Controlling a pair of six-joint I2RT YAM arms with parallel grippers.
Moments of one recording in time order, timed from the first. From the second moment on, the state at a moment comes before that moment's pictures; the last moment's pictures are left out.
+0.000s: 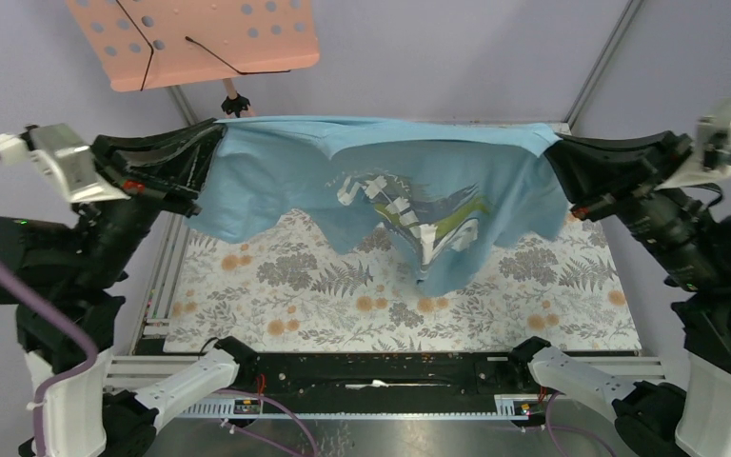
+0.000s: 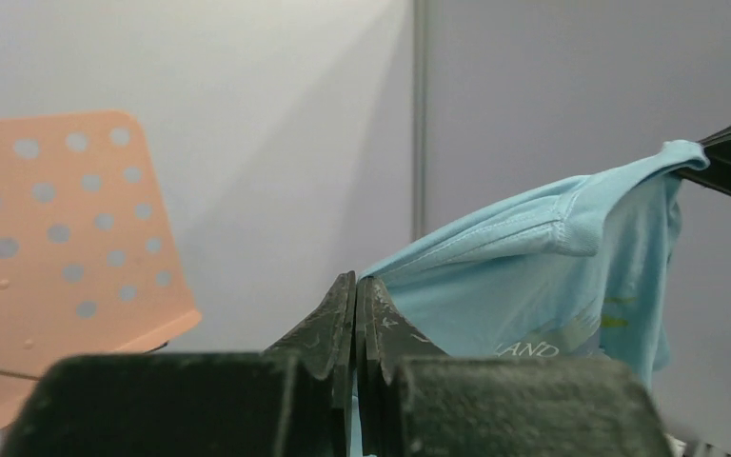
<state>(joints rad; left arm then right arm) -0.52 0.88 1.83 -0.45 0.19 -0.08 0.56 0.95 2.00 -0.69 -0.18 0.05</state>
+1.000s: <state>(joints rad) -0.43 1.41 1.32 -0.40 -0.15 -0.28 0.50 1.36 1.40 -0.39 0.33 -0.08</state>
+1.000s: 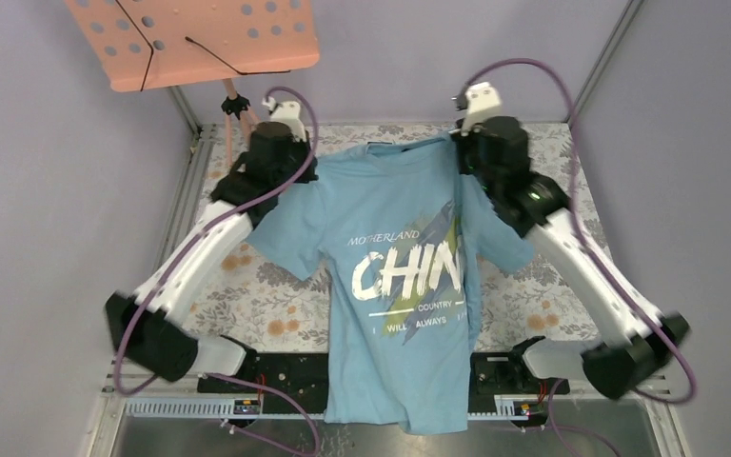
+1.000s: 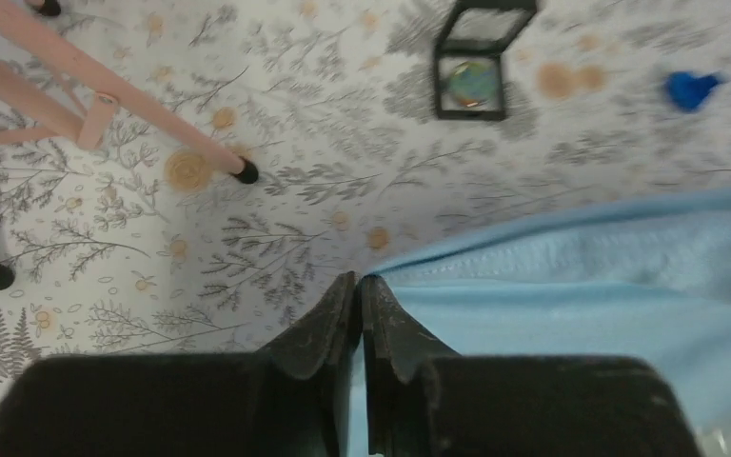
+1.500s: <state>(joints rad) -0.42 1.39 1.11 -0.27 -0.14 -0.36 0.47 1.49 1.36 -0.52 0.27 0.09</state>
